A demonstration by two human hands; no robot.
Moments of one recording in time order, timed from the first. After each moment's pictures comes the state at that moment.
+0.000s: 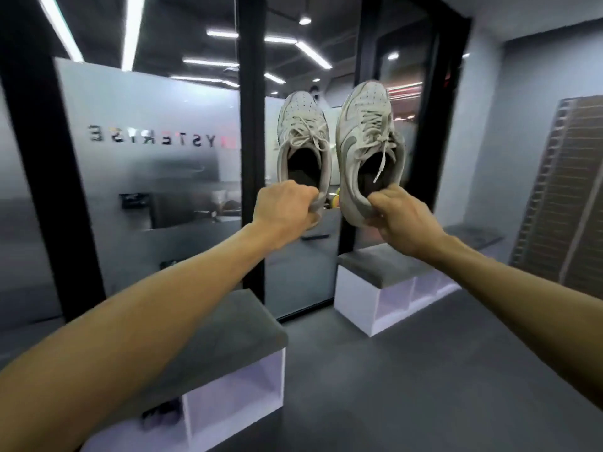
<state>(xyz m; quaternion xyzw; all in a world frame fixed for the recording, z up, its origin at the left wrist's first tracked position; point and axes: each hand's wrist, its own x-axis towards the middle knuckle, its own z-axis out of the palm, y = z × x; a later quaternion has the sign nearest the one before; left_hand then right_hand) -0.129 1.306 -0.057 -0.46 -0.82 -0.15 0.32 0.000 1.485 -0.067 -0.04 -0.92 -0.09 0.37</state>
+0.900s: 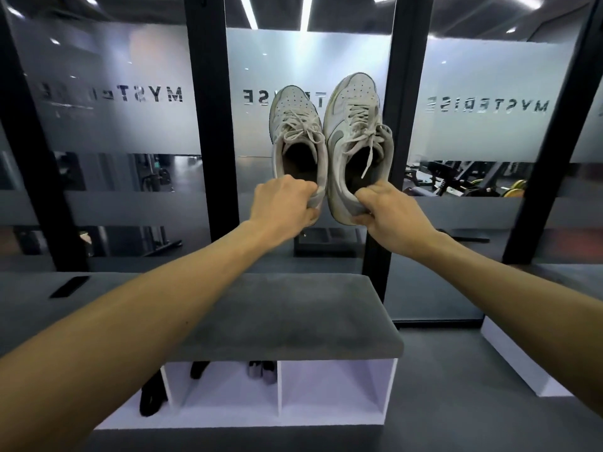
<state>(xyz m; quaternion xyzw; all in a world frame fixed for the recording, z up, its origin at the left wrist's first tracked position) -0.289 1.277 -0.208 -0.22 -0.92 -0.05 0.33 -0.272 1.477 -0.222 0.20 -0.92 0.06 0.32</state>
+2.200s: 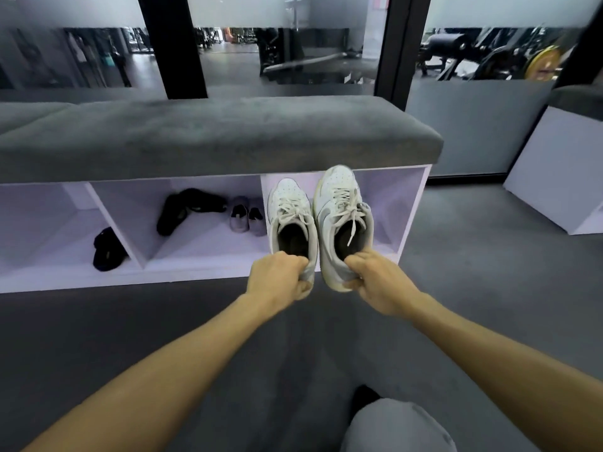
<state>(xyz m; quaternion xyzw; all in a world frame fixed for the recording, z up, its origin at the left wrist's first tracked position) -0.319 1.281 -0.930 -0.22 -0.97 -0.06 0.06 -0.287 1.487 -0.940 0.18 -0.97 0.15 0.09</state>
